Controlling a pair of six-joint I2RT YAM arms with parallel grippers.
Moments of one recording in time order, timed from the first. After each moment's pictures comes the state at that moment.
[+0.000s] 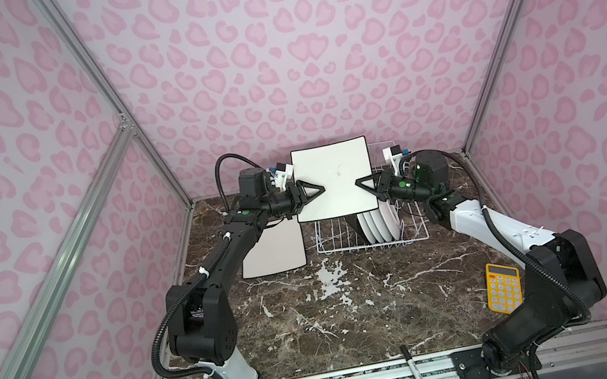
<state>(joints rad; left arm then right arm) -0.28 1.71 1.42 -0.16 0.94 -0.84 0.31 1.56 1.15 0.25 -0.71 1.09</state>
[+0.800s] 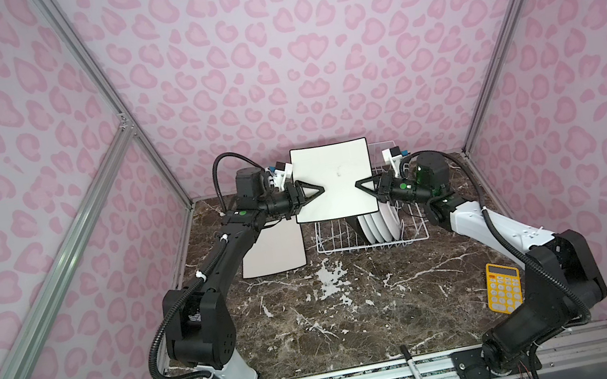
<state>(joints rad) -0.27 1.69 1.43 -0.19 1.01 -0.79 0.30 1.56 1.13 0.28 -0.75 1.09</state>
